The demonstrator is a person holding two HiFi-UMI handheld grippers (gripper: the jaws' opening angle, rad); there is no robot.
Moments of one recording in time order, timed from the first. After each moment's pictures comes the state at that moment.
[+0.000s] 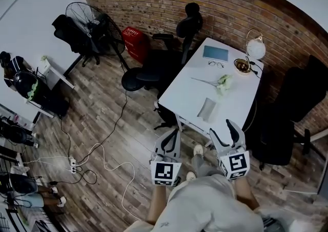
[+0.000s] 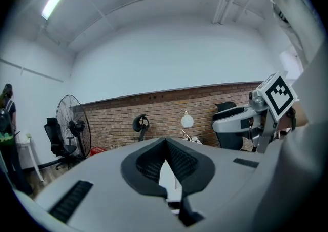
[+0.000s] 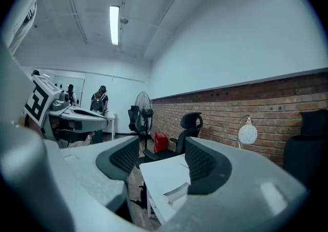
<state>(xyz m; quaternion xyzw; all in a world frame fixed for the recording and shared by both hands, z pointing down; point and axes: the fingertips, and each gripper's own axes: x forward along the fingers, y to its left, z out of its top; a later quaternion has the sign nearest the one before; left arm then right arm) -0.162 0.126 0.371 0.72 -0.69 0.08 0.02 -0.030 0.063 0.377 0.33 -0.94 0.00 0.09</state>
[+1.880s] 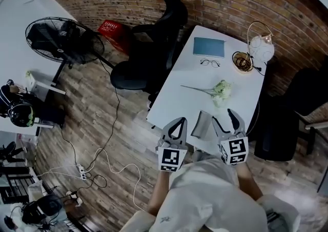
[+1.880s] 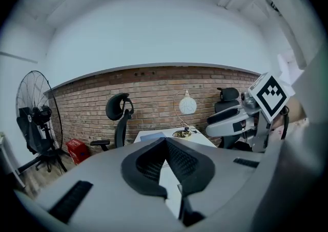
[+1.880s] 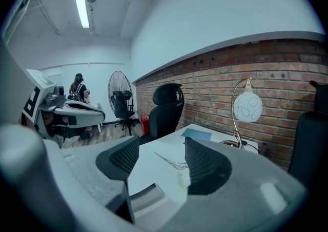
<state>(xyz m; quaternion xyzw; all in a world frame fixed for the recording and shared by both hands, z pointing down) -0.169 -0.134 0.453 0.77 -0.62 0.14 0.07 -0.042 -0.186 0.478 0.38 -0.91 0.09 0.16</state>
